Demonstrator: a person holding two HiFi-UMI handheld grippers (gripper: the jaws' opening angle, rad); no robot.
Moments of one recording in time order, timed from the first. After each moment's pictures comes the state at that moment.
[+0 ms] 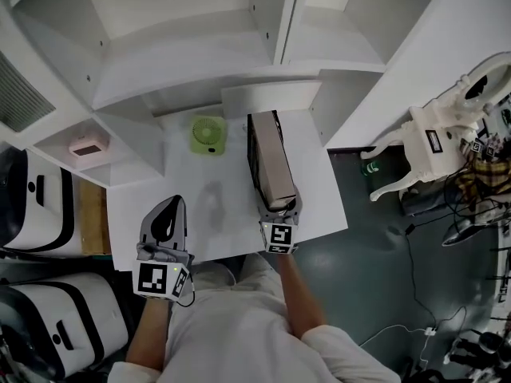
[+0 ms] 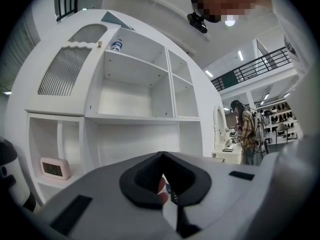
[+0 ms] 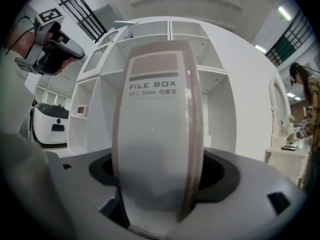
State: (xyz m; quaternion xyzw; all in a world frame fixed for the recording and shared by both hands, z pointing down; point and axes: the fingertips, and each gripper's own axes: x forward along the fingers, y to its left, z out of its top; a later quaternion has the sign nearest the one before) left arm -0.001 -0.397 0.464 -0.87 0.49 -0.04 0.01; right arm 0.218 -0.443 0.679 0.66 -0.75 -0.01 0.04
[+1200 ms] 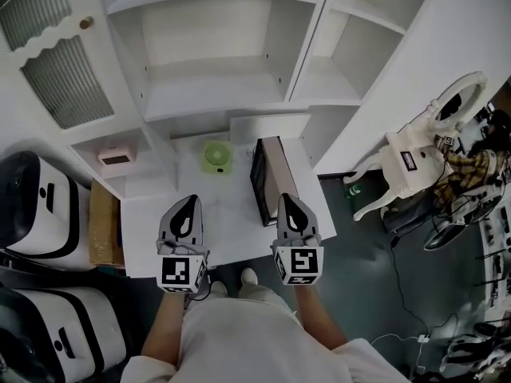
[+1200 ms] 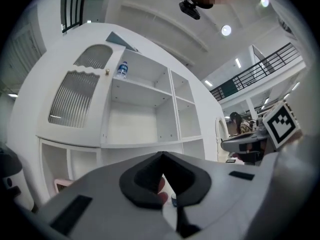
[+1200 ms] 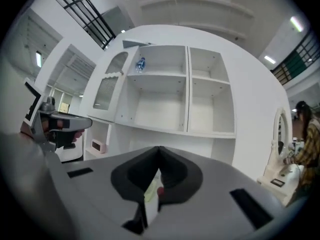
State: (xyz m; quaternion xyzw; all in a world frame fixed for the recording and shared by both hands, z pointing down) left arm -0.049 -0.365 0.382 -0.86 0.50 0.01 0.04; right arm 0.149 -0.346 0.401 0.65 -0.76 -0.05 0.06
